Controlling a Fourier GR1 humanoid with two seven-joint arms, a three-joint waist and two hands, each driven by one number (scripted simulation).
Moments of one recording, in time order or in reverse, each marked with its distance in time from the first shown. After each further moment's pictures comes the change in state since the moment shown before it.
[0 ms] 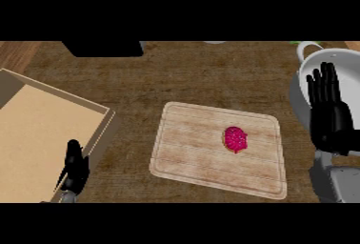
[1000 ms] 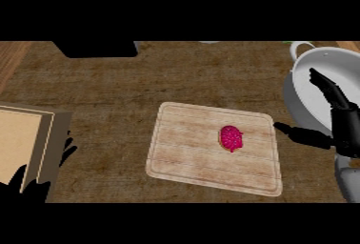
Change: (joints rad) left arm 0.247 0.057 0.185 -0.382 0.170 0.075 -0.041; right arm 0.022 -0.182 0.048 0.070 0.250 0.018 -0.163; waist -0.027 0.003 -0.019
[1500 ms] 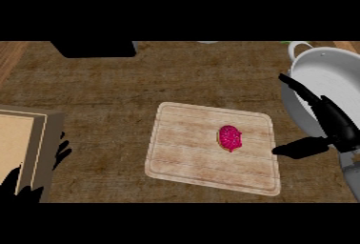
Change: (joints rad) left arm 0.028 0.040 -0.002 -0.065 0.003 0.037 0.055; right arm -0.063 -0.173 0.196 -0.103 0.091 0.266 0.347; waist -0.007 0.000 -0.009
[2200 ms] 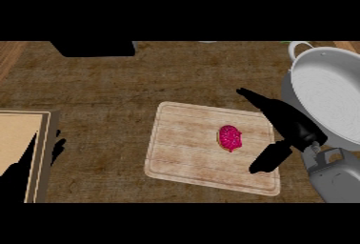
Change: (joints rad) left arm -0.040 0.041 -0.006 -0.011 -0.002 0.055 0.144; right arm -0.152 0.052 0.216 -0.103 0.034 0.212 0.485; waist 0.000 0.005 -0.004
